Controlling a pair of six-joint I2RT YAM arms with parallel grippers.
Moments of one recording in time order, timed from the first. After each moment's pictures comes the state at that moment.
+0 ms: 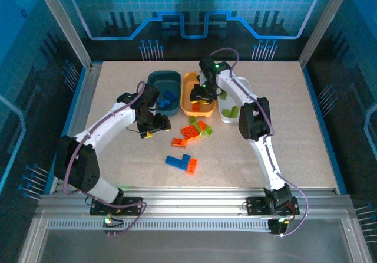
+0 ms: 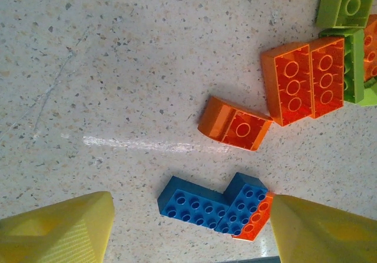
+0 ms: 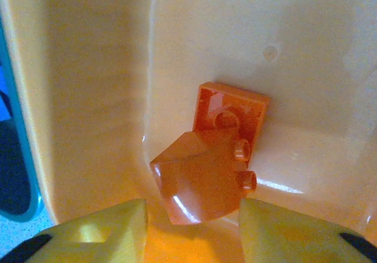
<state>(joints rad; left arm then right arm) -0.37 1.54 1.22 -1.03 0.20 -0.69 0.42 2.49 2.37 -1.20 -0.37 0.40</state>
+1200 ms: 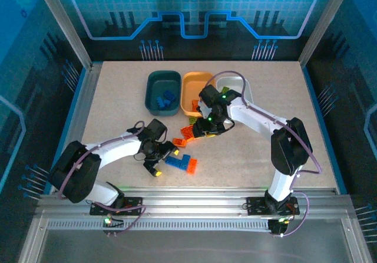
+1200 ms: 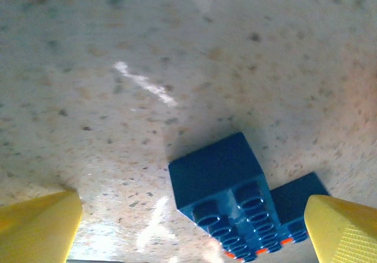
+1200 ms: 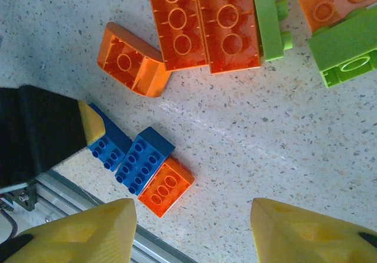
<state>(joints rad) -0.53 1.43 0.68 -0.59 0.36 -1.50 0.63 1.77 1.42 -1.01 -0.34 0.39</state>
